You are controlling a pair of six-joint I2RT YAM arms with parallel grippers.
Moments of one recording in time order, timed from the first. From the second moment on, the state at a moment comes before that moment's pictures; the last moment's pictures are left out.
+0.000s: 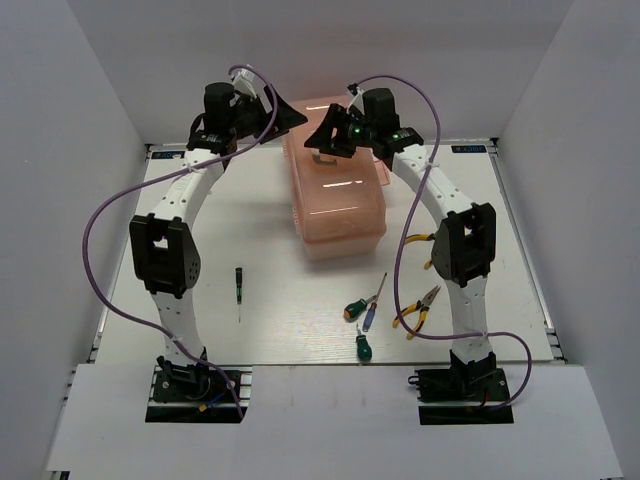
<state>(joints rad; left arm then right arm) -0.20 1.99 1.90 -0.13 0.59 -0.67 0.46 2.17 2.12 -0.37 -0.52 0.64</state>
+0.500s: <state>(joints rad) -0.21 2.12 2.00 -0.17 0.65 -0.75 0.45 2.18 2.11 -0.32 -0.59 0.69</state>
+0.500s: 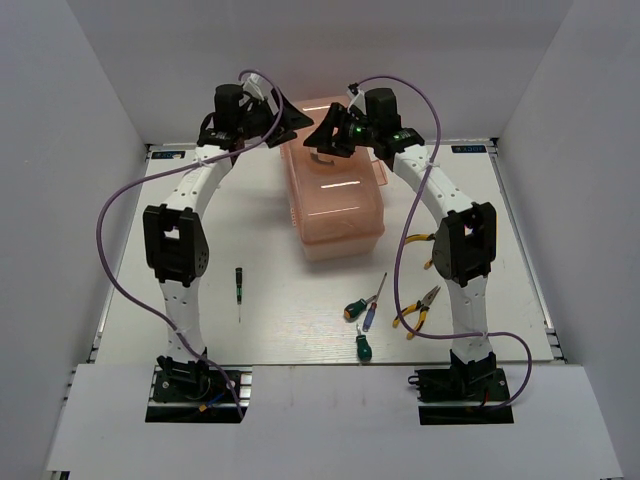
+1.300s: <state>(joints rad) -0.24 2.21 2.14 -0.29 0.66 -0.78 0.44 2.18 2.08 -0.28 -0.62 0.71</state>
